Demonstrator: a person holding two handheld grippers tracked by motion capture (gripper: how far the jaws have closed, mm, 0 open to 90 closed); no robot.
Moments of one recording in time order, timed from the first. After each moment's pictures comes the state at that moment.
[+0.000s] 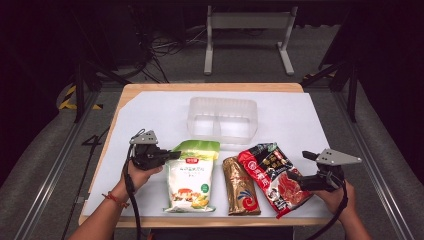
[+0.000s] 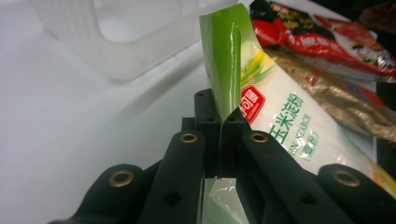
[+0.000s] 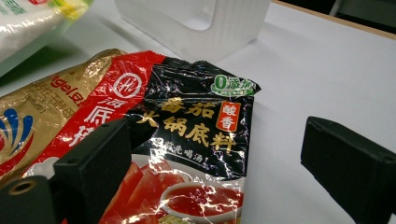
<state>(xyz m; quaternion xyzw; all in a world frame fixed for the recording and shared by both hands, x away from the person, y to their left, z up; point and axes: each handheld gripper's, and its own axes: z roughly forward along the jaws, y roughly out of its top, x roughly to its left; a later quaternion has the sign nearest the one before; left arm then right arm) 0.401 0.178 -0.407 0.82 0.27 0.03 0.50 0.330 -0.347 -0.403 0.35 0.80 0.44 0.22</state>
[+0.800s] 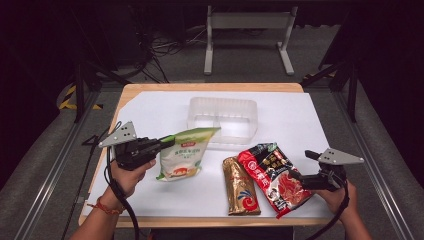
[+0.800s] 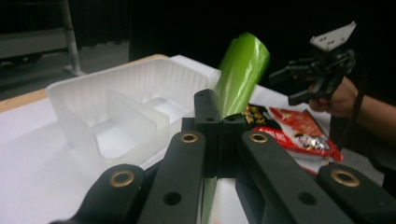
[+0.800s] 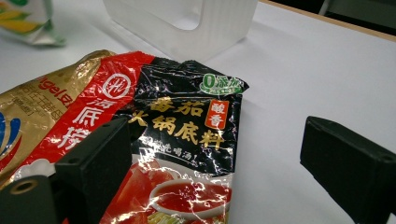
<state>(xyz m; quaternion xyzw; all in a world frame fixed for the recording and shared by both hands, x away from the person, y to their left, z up) 0.359 0.185 -0.332 0.74 0.25 0.09 0.62 0.330 -0.351 -0.402 0.36 0.79 0.44 0.23</state>
